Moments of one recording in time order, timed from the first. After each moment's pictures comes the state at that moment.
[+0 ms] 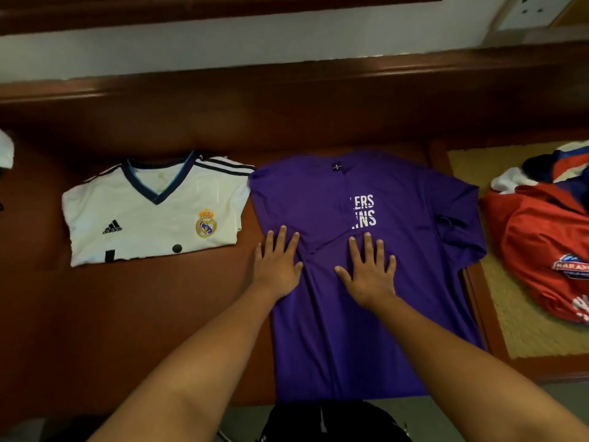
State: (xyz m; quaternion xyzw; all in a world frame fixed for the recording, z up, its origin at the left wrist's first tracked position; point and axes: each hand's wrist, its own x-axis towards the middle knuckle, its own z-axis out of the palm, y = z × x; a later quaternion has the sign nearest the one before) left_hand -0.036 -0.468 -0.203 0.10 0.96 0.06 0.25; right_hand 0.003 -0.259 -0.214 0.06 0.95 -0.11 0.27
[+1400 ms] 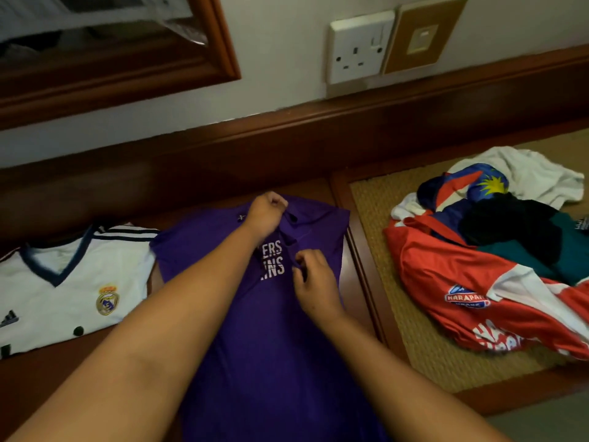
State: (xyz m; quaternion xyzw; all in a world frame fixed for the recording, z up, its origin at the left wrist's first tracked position) left_hand -0.220 -0.246 -0.147 -0.04 0.86 0.47 0.20; right_hand -0.056 -0.157 -0.156 0.09 0.88 -0.47 -0.02
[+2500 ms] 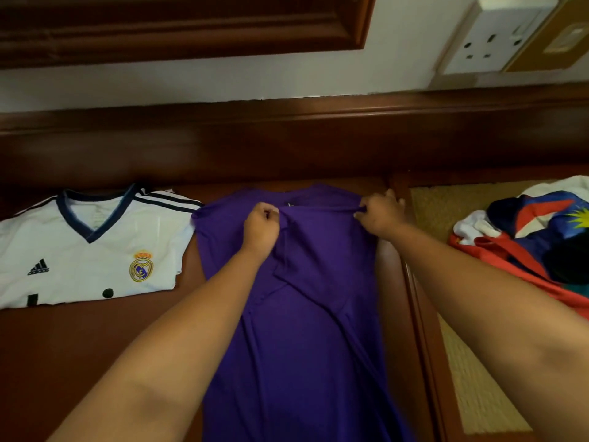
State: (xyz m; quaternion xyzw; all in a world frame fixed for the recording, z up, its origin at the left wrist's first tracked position) left_hand -0.192 -0.356 -0.195 -0.17 0.86 0.48 0.06; right_hand -0.214 -0.109 -0.174 0.04 0.97 -0.07 0.22
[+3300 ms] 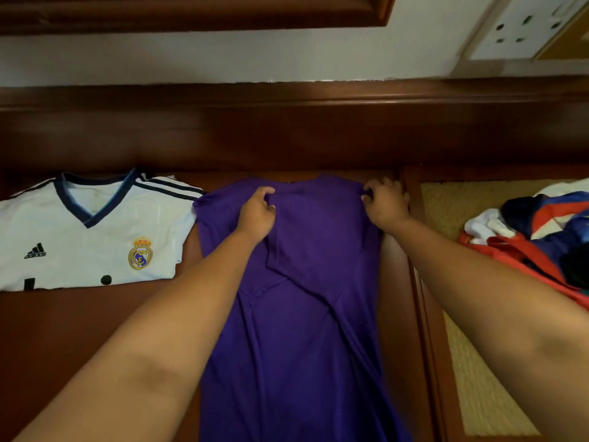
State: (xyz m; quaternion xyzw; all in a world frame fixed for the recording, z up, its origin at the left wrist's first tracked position) left_hand -0.207 -0.376 -0.200 -0.12 0.89 0.41 0.13; right_hand -0.224 -0.112 -0.197 0.08 0.98 -0.16 0.13
